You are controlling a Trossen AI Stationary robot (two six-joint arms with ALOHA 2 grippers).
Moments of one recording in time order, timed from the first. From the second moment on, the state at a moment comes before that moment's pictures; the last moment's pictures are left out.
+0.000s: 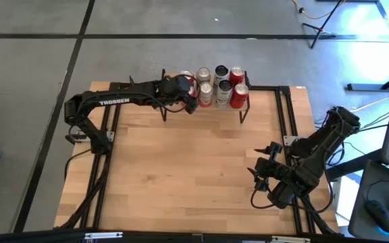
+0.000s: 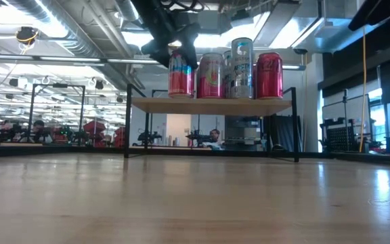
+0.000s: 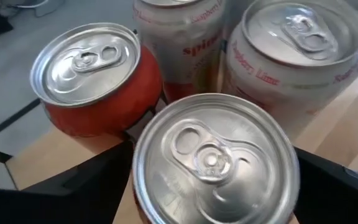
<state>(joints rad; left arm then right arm) 0.30 1.63 1.45 -0.59 -0.46 -0.30 0.84 1.40 1.21 -1.34 0.80 1.05</state>
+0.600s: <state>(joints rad) 0.30 1.61 1.45 -0.58 -0.48 -0.28 0.84 1.40 1.21 -1.33 0.82 1.05</state>
